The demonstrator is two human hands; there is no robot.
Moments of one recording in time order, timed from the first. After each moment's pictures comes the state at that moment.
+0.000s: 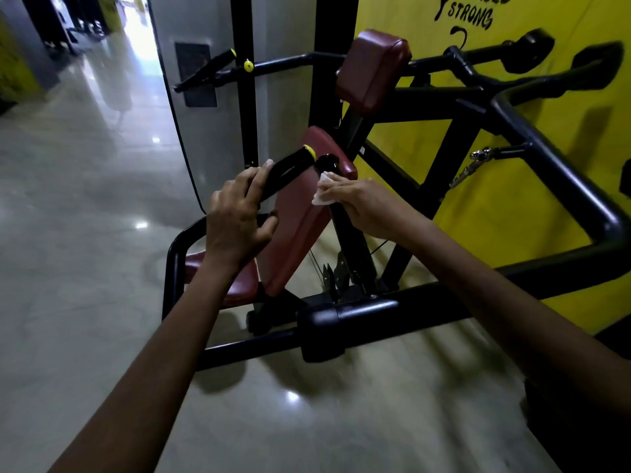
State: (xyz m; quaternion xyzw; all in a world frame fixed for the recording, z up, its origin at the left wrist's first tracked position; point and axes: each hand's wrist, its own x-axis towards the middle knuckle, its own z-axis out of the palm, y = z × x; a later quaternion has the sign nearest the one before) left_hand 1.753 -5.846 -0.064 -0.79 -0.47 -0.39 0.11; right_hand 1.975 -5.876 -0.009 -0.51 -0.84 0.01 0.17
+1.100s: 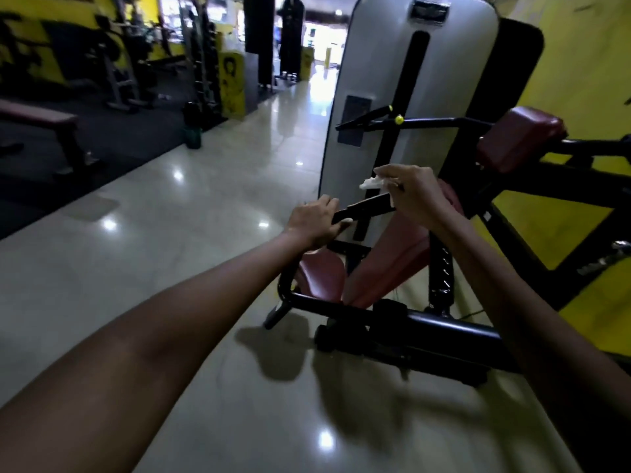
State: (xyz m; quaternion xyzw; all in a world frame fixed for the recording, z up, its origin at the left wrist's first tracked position) left_hand 1.698 -5.892 -0.038 -0.73 -0.66 -0.17 0.08; right_hand 1.873 -5.885 0.053 -0.42 -0.85 0.02 0.32
